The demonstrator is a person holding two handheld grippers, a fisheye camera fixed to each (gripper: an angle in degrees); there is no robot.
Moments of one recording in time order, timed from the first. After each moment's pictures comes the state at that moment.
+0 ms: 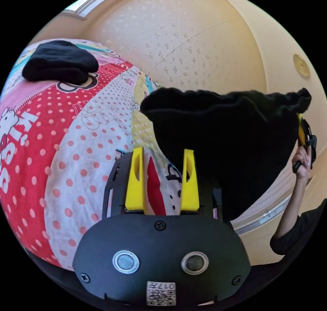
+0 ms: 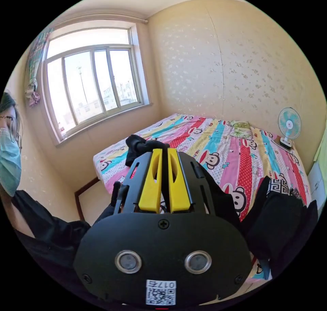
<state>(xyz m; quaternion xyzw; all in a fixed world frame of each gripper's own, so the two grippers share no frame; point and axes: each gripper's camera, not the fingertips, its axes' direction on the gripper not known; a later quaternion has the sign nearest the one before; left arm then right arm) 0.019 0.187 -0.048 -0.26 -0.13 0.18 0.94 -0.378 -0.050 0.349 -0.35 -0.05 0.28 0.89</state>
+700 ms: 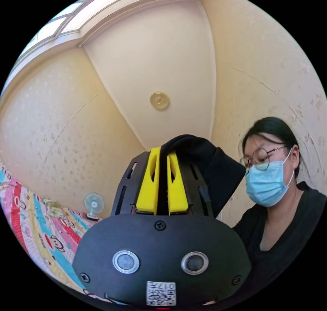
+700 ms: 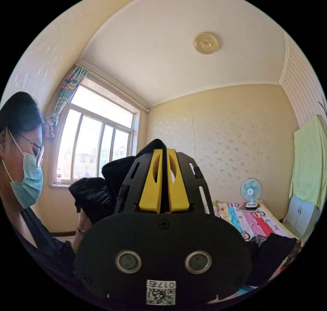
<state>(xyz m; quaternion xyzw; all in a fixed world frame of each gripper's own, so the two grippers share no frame) 0.479 0.202 -0.306 -0.01 0.41 0.35 0.84 -0.334 -0.390 0.071 -0.01 0.10 0.21 0.97</state>
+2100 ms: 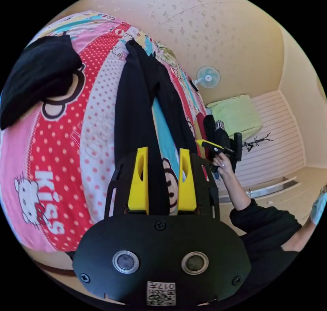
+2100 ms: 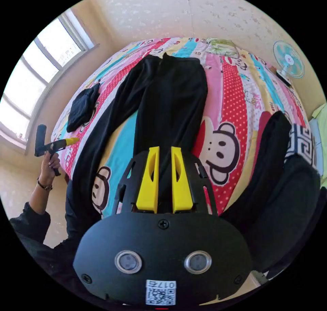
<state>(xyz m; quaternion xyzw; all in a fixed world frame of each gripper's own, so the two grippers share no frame) 0.068 0.213 0.045 -0.46 -0.14 0.12 0.87 -0.169 0.240 0.468 -0.63 -0.07 0.38 0.67</state>
